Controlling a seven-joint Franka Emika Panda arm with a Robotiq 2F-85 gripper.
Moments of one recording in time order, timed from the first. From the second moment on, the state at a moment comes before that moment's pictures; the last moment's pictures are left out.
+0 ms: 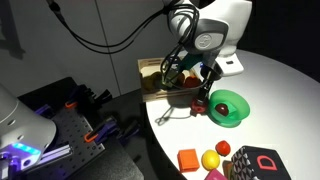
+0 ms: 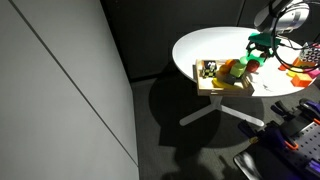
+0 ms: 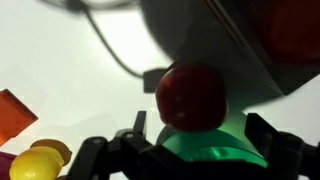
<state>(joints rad) -0.18 0.61 -0.24 -2.01 0.19 2.61 0.78</state>
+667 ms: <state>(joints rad) -0.18 0.64 -0.23 -2.00 0.19 2.63 0.78</state>
